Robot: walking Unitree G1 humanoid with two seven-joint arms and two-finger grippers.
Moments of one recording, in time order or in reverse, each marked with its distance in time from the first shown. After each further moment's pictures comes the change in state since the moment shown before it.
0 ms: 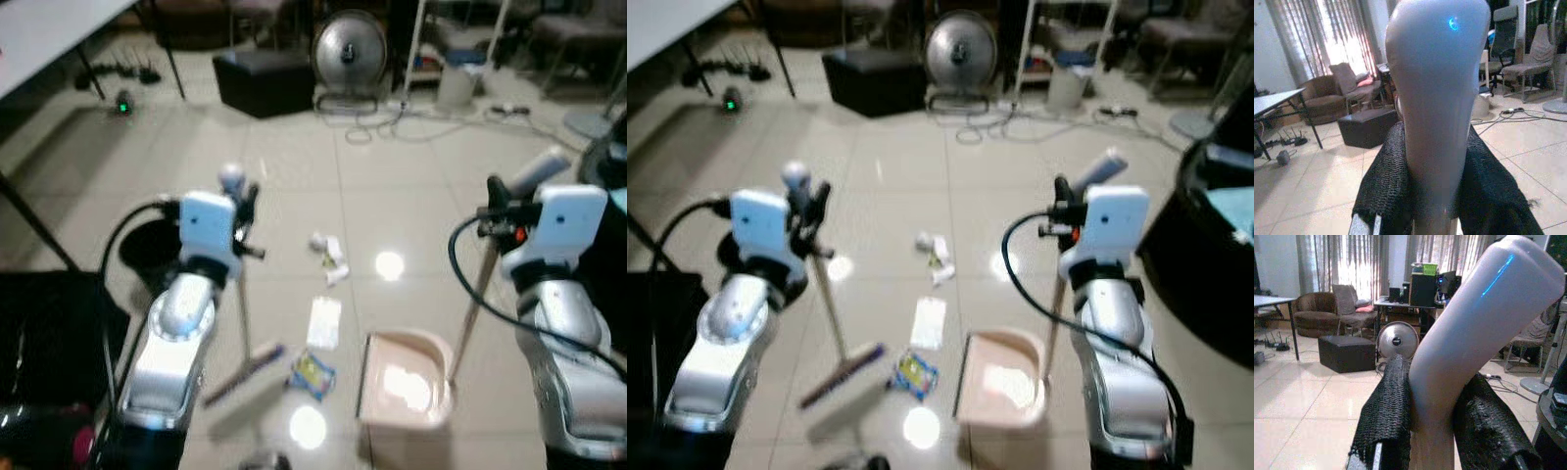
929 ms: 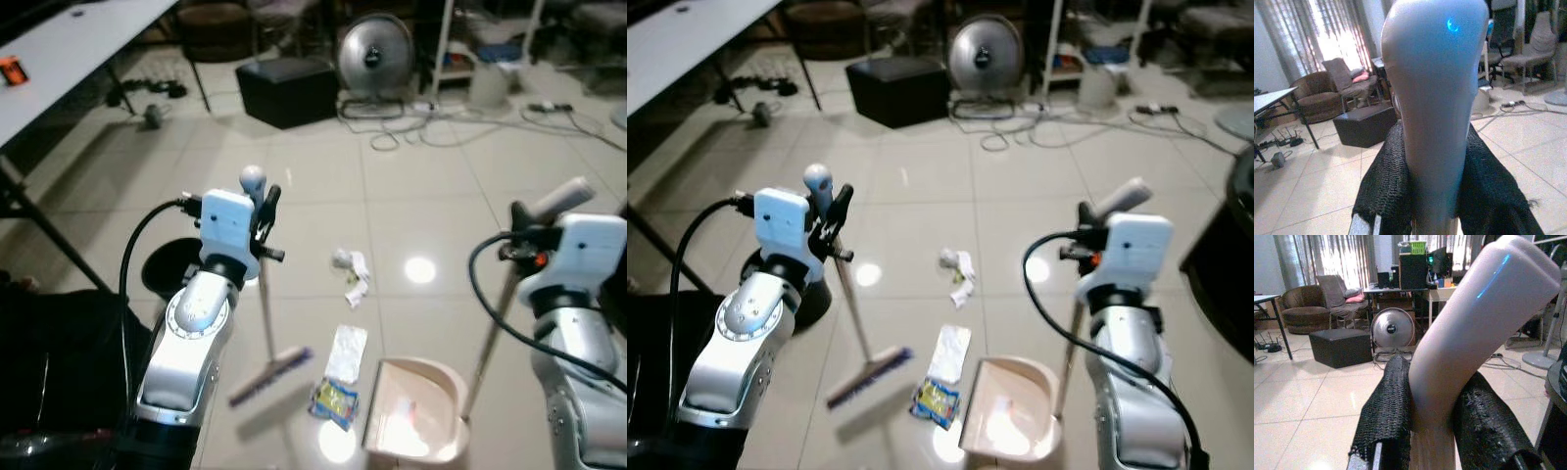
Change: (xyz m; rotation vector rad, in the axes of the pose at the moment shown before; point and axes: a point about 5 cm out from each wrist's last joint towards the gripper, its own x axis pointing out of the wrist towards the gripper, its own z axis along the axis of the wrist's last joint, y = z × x) left arm 0.006 -0.015 0.003 -0.052 0.019 -0.054; right arm -0.020 -0.015 -0.015 0.029 0.067 -0.091
